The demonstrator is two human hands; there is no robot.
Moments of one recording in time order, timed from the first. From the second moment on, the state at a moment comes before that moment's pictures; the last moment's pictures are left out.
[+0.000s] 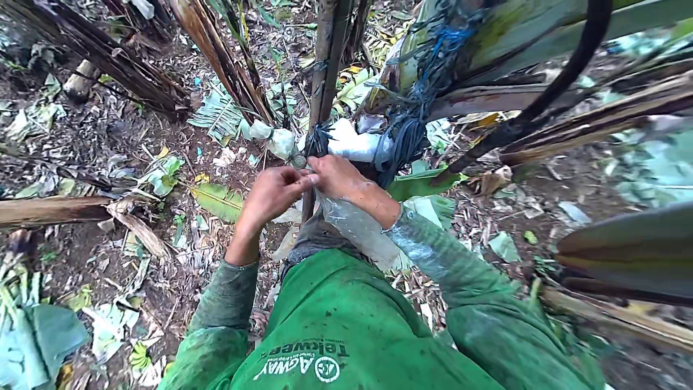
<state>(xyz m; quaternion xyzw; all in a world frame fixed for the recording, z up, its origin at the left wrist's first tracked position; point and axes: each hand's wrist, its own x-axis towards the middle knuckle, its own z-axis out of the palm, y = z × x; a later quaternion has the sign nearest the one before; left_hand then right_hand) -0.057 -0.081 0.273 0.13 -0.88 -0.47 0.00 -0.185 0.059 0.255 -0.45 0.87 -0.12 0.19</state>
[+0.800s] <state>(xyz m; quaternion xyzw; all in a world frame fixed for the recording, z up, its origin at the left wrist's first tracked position) -0.110 -0.084 0.268 -0.09 -0.96 -0.16 0.19 -0.182 0.072 0.275 -0.39 0.86 -0.22 0.26</state>
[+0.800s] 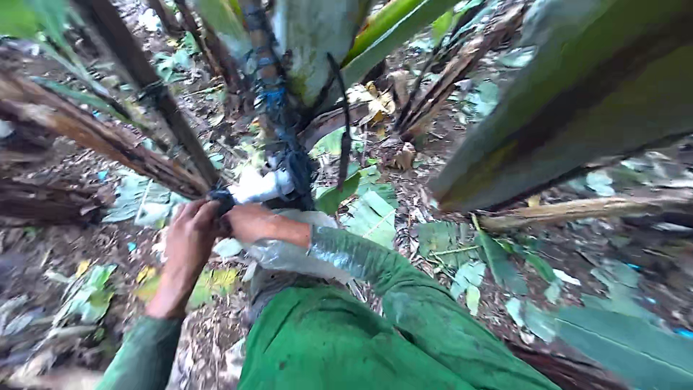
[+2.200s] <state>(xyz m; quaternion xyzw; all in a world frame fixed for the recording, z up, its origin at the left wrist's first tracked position) -0.081 -0.091 0.297 0.02 -0.98 -0.18 0.07 -0.163 0.042 0.277 -0.33 0.90 -0.15 0.24</state>
